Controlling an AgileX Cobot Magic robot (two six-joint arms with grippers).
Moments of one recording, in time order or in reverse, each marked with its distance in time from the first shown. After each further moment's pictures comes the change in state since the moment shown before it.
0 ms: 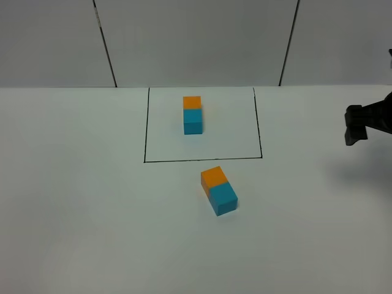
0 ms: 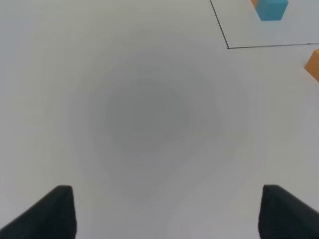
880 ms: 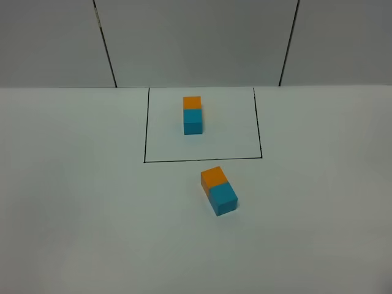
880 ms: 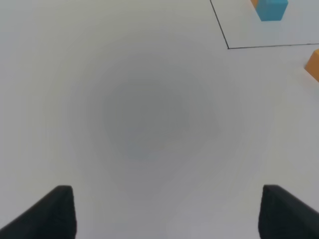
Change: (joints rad) left arm 0.000 0.000 0.000 0.000 0.000 0.000; right arm -0.005 -1.037 0.639 -0.064 0.166 0.026
